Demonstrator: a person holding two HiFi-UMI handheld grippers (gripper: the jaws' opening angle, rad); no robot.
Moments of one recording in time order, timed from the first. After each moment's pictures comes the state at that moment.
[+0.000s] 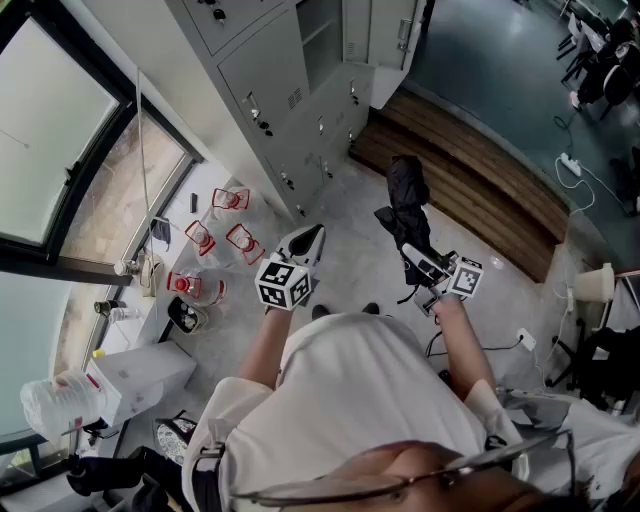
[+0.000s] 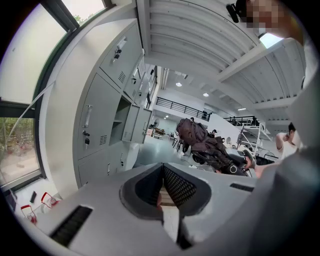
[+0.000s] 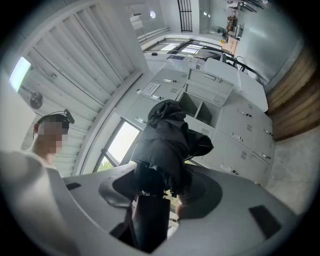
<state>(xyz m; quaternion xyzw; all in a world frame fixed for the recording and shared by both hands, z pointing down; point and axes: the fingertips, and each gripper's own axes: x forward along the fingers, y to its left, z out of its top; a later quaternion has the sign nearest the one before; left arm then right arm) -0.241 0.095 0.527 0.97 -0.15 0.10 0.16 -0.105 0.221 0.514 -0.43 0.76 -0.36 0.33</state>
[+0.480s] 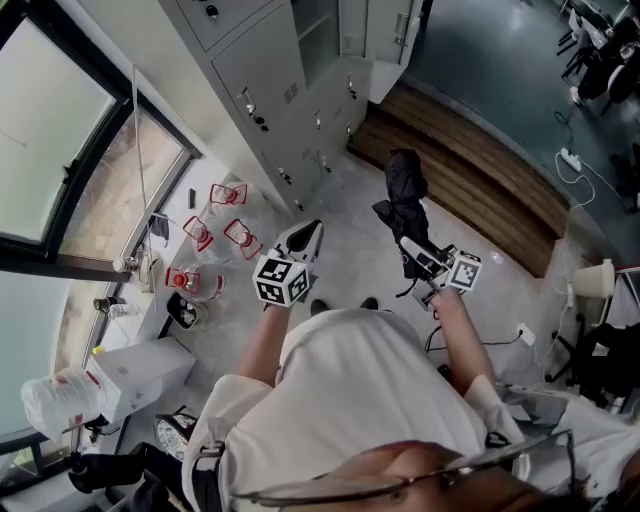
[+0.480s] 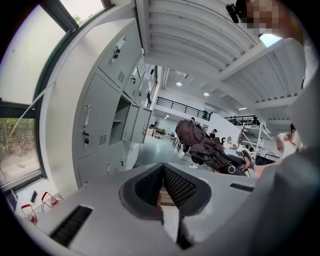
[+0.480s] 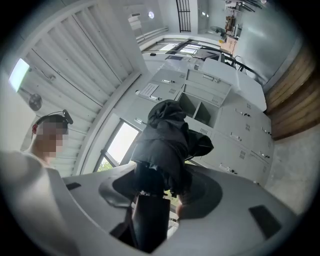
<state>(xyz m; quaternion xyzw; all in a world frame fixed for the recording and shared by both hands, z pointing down) -0.237 0.102 0.524 0.97 -0.16 0.11 0.16 -0.097 0.224 0.517 -0.44 0.75 -0.37 0.33</state>
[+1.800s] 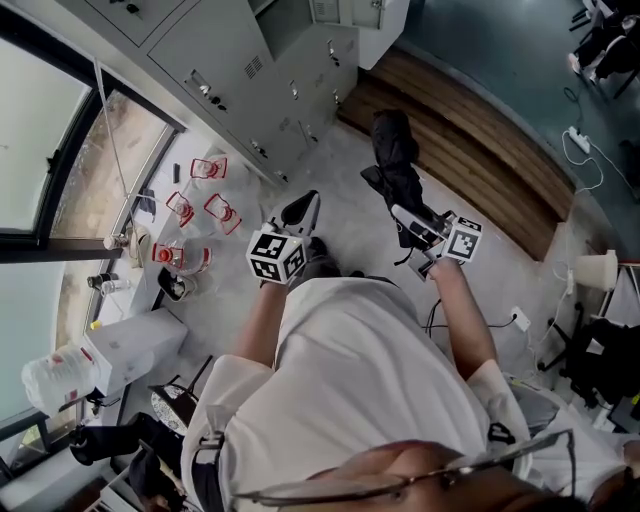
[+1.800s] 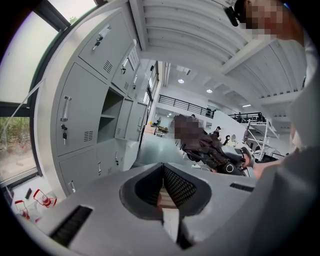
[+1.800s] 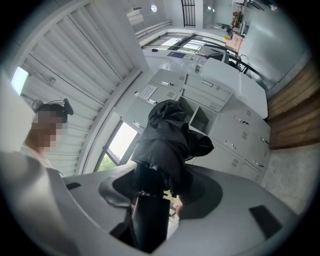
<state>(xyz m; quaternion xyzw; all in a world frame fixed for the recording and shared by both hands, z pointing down) -0.121 0.129 0.538 0.96 -0.18 0.12 0.16 0.008 0.229 0.530 -0.42 0.77 -0.37 0.30</state>
